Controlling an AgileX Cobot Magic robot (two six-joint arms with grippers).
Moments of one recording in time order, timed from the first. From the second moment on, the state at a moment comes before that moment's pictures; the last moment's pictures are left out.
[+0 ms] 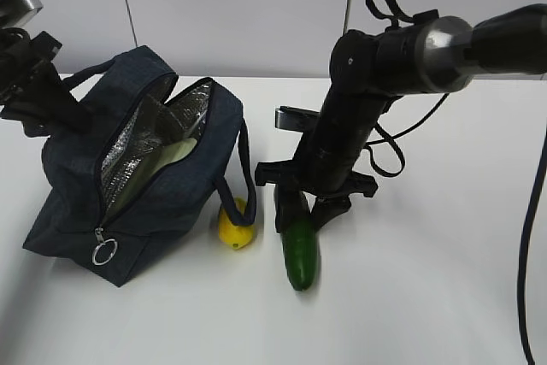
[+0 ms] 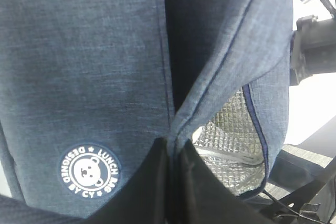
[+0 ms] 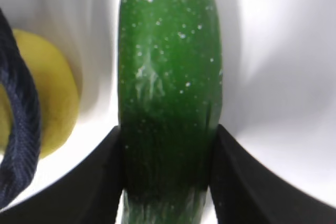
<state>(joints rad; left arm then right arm) 0.06 1.82 -1.36 -0.74 1.20 0.47 0.41 2.22 -1.60 0.37 0.98 0.13</state>
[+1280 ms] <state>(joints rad) 0.06 1.82 -1.36 -0.73 1.20 0.47 0.41 2.00 -1.63 1.08 0.80 -0.25</state>
